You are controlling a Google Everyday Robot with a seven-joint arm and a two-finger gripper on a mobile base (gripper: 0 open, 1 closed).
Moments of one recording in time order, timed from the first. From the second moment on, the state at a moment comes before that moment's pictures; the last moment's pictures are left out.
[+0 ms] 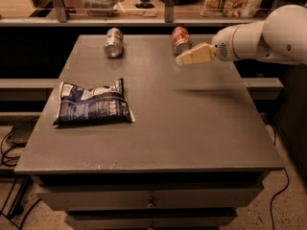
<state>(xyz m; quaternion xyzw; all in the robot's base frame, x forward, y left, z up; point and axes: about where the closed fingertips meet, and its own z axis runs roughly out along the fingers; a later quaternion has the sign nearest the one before) 0.705 -0.135 0.919 -0.33 0.79 0.14 0.51</state>
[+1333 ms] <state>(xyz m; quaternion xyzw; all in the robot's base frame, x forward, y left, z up) 0.777 -0.125 0.892 -0.27 0.79 0.17 0.53</state>
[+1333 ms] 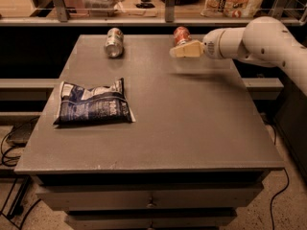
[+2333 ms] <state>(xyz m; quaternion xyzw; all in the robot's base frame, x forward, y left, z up) 0.829 -0.116 0.869 -0.22 0.78 0.19 0.55</state>
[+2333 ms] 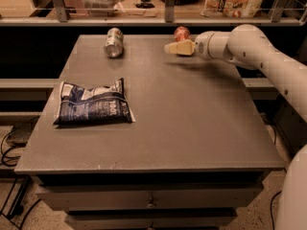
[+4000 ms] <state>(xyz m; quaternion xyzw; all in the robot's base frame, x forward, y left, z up) 0.837 -0.084 0.941 -0.28 0.74 0.15 0.59</state>
